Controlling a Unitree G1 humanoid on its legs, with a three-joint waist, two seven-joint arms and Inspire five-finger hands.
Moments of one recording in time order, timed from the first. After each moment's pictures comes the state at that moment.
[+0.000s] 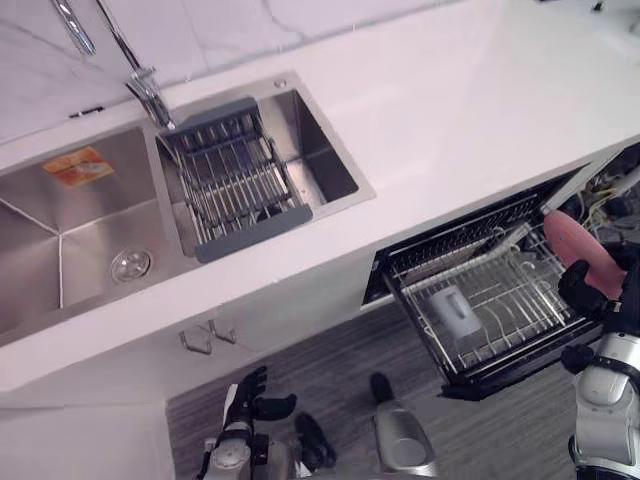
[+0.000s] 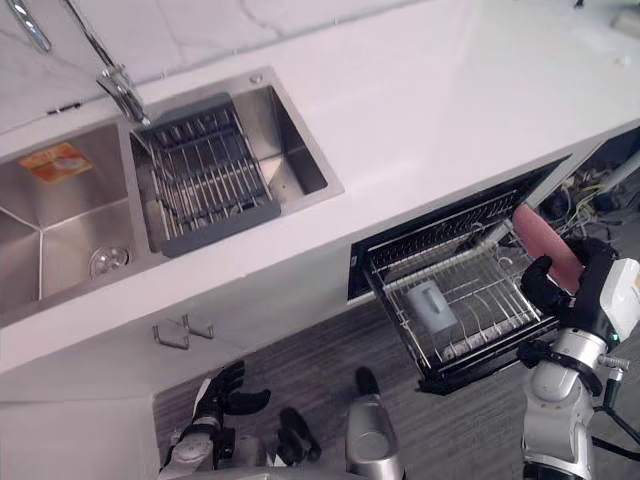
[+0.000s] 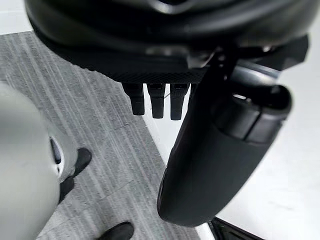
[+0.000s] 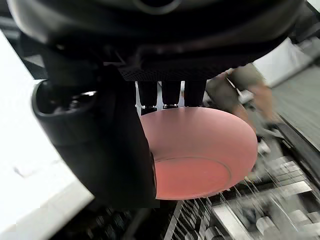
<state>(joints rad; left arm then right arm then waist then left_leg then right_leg) 0.08 0.07 -0.07 0.83 -0.04 -0.16 0.15 0.12 -0.36 -0.48 0.02 -0.39 0.00 -0.35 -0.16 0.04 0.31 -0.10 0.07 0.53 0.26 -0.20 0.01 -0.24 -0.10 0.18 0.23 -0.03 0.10</state>
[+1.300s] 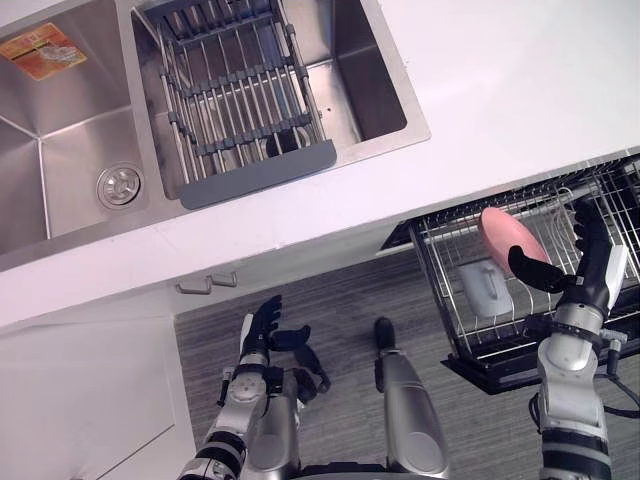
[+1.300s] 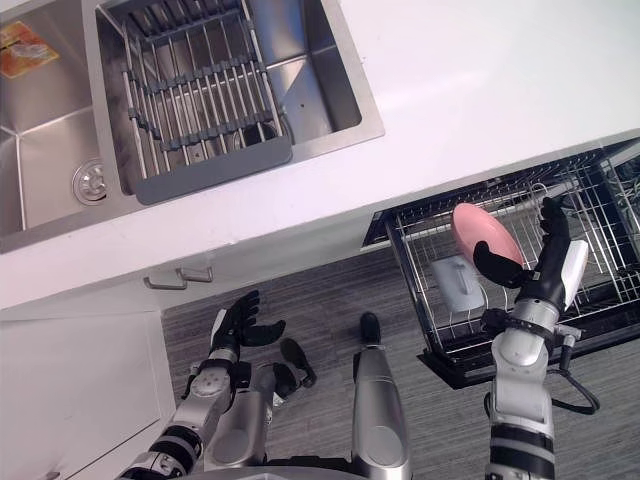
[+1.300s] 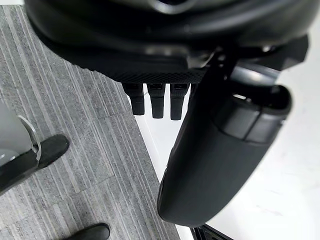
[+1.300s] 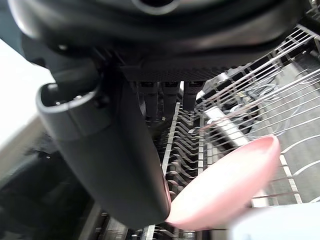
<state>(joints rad) -0.13 0.07 -0.11 0.75 -0.06 -0.18 0.19 0.05 -0.28 -0.39 -0.07 -0.18 0.01 -0.29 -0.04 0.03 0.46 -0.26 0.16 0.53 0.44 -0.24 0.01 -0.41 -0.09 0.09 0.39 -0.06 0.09</state>
